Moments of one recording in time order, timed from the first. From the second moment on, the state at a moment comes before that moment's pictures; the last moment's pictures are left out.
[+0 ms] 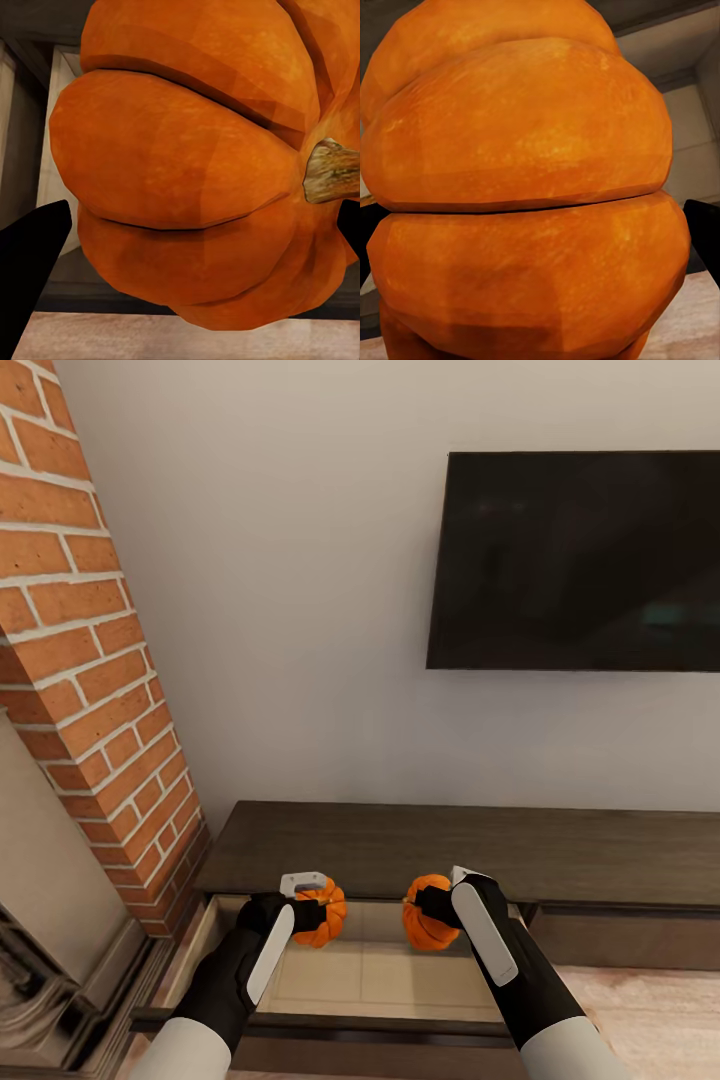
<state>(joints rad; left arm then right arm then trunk) -0.52 -0.17 -0.13 -0.98 0.24 0.79 0.31 -0.52 0.07 0.20 -1.15 -0.79 0.81 -0.73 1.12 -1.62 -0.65</state>
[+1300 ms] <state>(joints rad) -0.52 -0.17 -0.13 -0.98 0.24 0.79 0.31 -0.52 0.07 0.21 -1.15 -0.78 0.81 -0.73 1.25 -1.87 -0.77</state>
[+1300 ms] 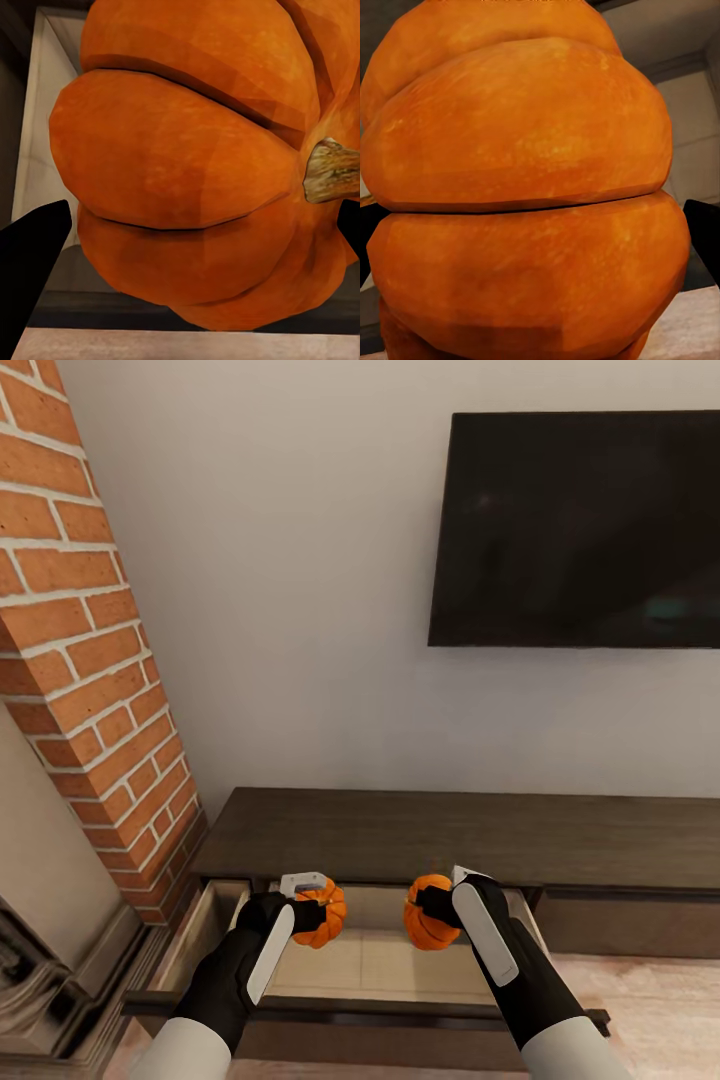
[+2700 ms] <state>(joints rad) -0.52 -0.17 -0.13 -0.98 0.24 0.78 0.31 -0.52 0.07 0.20 -1.15 -0.80 0.81 -0.73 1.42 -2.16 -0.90</state>
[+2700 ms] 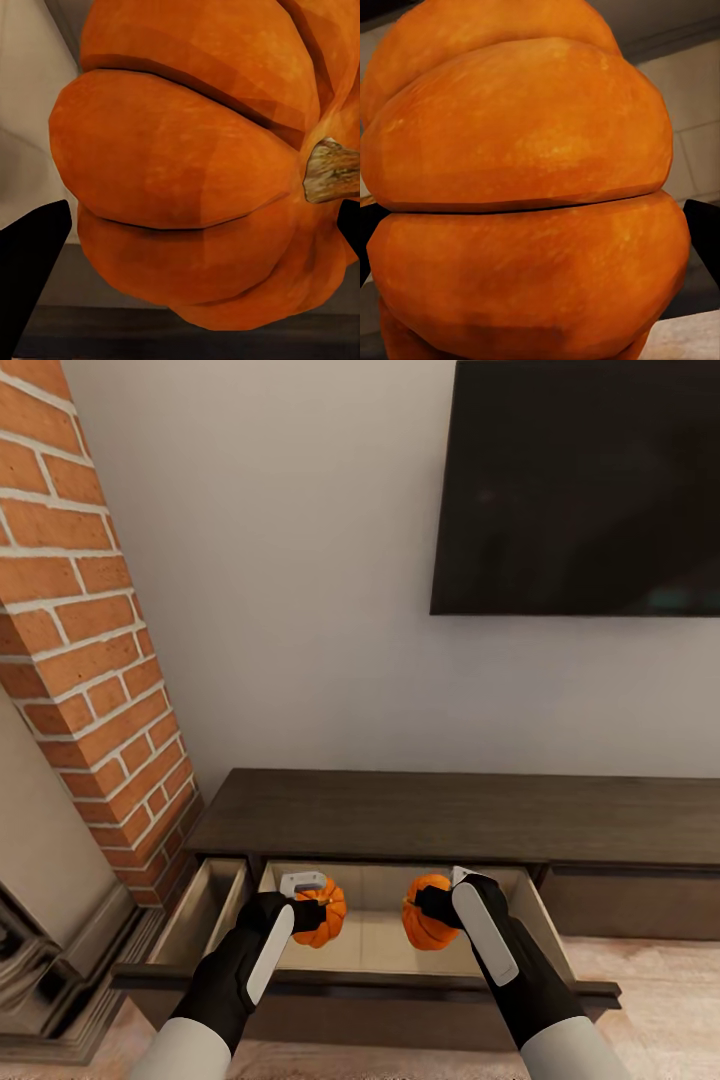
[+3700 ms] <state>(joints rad) -0.52 -0.17 -0.13 -0.98 0.25 0.78 0.31 -0.52 0.07 0.20 -1.15 -0.79 0.81 -0.73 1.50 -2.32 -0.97</state>
